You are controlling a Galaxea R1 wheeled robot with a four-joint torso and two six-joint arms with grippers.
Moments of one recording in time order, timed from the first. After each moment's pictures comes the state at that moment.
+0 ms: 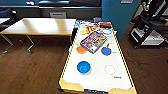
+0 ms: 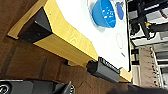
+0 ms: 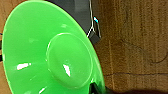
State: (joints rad) left arm 0.81 1.79 -0.96 -0.31 -0.16 -0.05; right arm -1.46 2.34 -2.09 -0.70 0.23 0.73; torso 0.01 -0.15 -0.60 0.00
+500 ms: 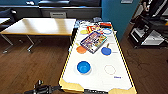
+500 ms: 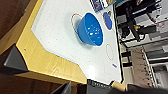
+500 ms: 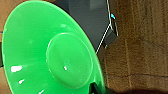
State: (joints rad) left arm 0.57 1.84 -1.01 -0.42 -0.04 -0.05; right arm -1.45 2.41 -2.07 -0.70 0.22 0.73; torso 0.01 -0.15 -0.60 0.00
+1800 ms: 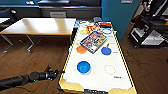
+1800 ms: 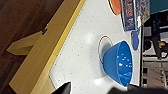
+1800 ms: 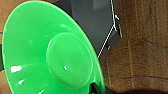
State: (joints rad) left arm 0.38 2.14 -1.53 -0.57 0.19 -0.22; right arm -1.43 2.42 -2.06 -0.70 0.20 0.73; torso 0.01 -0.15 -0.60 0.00
